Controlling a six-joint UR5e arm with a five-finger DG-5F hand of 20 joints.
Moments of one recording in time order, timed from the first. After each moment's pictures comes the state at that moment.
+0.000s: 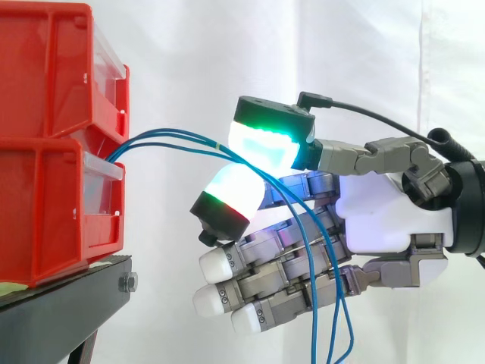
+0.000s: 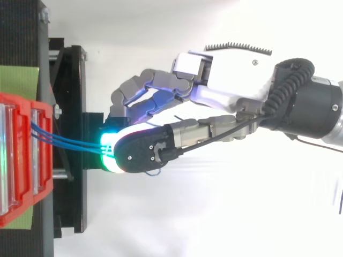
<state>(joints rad) 0.18 -2.30 -1.19 -2.81 -1.26 -0.04</state>
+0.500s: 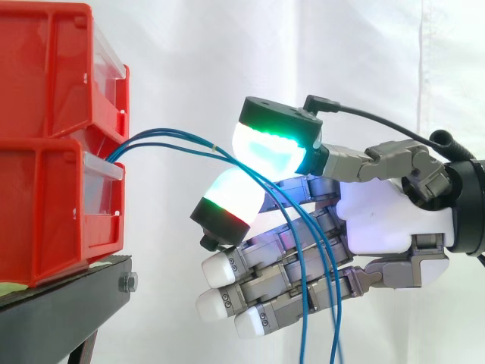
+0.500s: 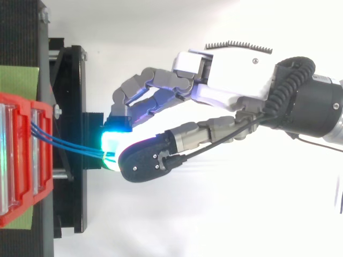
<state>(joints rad) 0.18 -2.30 -1.18 -2.84 -1.26 -0.04</state>
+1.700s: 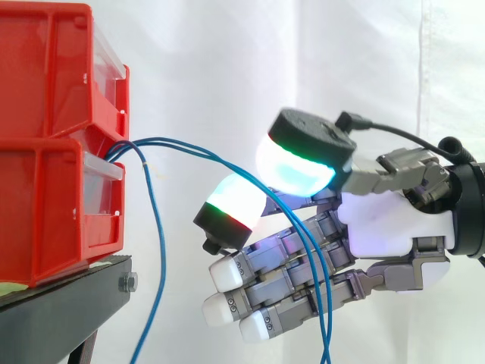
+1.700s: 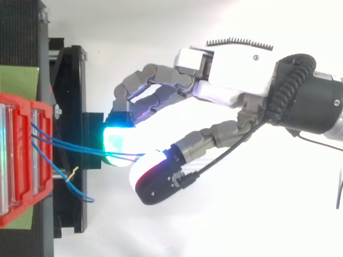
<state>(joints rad) 0.17 -2.30 -1.18 -2.85 -1.26 -0.04</state>
